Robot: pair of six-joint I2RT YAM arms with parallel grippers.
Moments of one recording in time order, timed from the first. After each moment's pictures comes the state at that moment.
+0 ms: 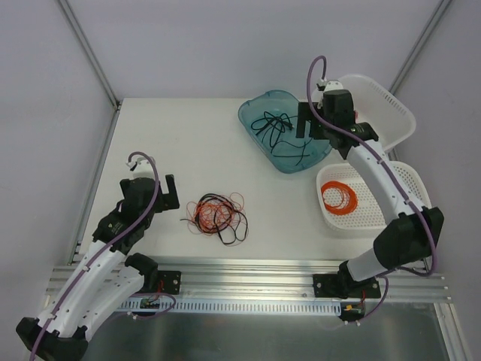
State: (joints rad) left arm -0.43 0.61 0.66 -0.65 -0.43 -0.33; right arm 0.30 1.54 1.48 -0.55 0.15 0.17
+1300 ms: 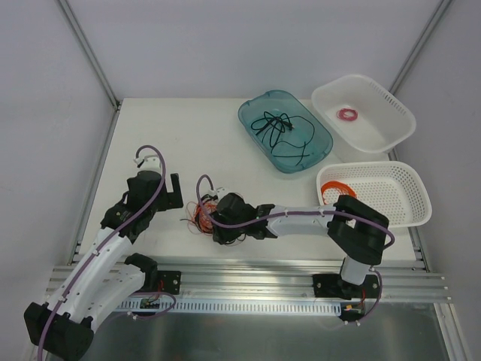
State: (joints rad) left arm -0.36 0.74 0.65 -0.62 -0.30 -0.34; right arm 1.19 1.74 1.00 -0.09 -0.01 0.61
